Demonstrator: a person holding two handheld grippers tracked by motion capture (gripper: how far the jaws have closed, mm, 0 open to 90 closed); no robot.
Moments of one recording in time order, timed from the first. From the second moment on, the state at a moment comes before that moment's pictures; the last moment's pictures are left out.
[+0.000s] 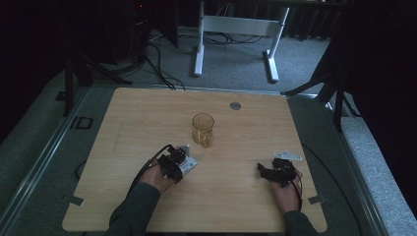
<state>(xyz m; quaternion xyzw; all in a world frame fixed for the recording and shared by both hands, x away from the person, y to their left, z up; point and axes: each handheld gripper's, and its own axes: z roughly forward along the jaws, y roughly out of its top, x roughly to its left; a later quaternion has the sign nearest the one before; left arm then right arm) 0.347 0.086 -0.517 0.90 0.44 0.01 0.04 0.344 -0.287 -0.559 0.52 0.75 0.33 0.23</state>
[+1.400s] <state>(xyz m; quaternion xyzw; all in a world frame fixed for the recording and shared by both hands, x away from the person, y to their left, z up) 0.346 0.107 -0.491 0.87 0.47 0.01 0.12 0.344 -0.287 -0.559 0.52 0.75 0.33 0.23</state>
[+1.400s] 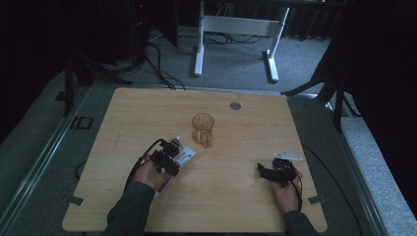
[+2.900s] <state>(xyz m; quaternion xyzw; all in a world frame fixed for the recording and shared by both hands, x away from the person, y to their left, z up) 0.351 0.129 -0.452 0.82 0.51 0.06 0.24 0.344 -0.286 -0.559 0.52 0.75 0.33 0.23</state>
